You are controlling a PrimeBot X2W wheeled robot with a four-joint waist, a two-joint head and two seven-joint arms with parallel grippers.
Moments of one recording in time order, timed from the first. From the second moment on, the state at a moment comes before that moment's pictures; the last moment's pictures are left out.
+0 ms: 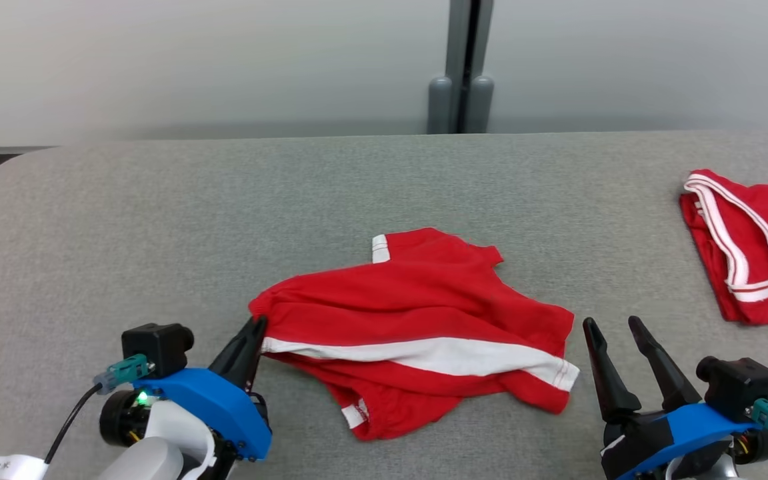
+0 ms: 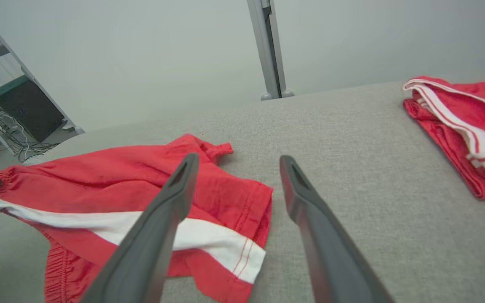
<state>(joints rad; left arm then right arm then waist) -0.29 0.48 -0.74 0.16 -1.00 0.15 -0.04 0.00 -0.05 0.02 0.05 0.32 0.13 -0.01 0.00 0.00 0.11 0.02</state>
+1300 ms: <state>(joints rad) -0.01 0.30 -0.27 0.23 -0.50 0.04 -0.26 0.06 -0.05 -0.06 0.07 0.28 0.13 0.00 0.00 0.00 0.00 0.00</state>
